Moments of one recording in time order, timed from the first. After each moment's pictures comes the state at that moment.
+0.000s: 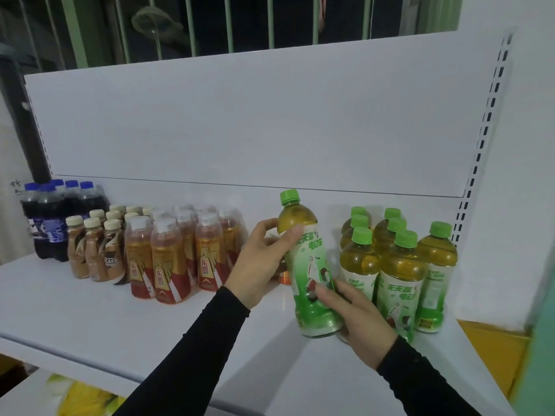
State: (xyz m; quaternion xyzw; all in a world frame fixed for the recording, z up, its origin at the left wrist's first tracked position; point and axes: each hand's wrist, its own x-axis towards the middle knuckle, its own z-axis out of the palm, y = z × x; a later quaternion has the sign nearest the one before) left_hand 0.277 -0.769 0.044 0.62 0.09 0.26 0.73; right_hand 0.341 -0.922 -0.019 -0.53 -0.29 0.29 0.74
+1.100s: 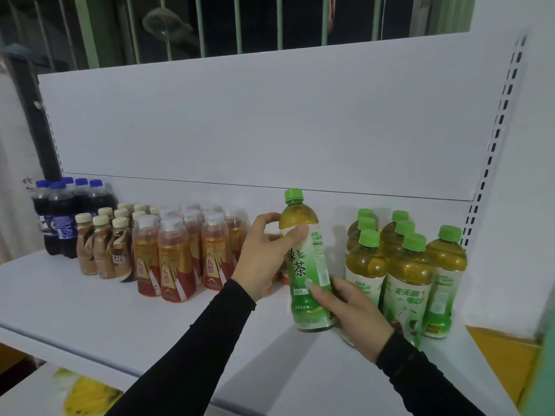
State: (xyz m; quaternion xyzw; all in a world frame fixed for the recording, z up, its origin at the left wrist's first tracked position) left_hand 0.277 -0.769 0.053 0.63 0.10 0.31 0.71; right_hand 0.348 -0.910 -0.018 -0.58 -0.34 0.25 0.69
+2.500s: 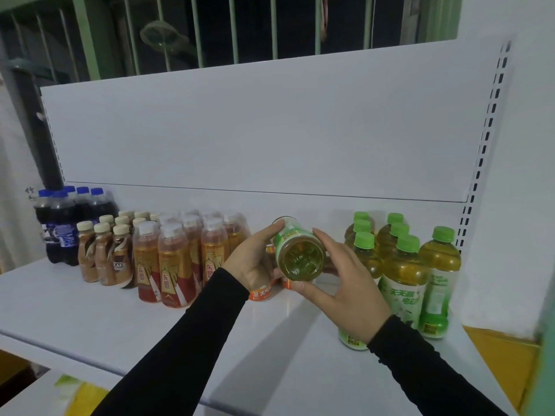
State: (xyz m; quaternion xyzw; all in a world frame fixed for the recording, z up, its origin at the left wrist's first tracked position) left_hand 0.296 -0.736 0.054 0.46 0.17 0.09 0.86; right_hand 0.342 -0.915 0.014 -0.70 -0.50 -0.12 0.50
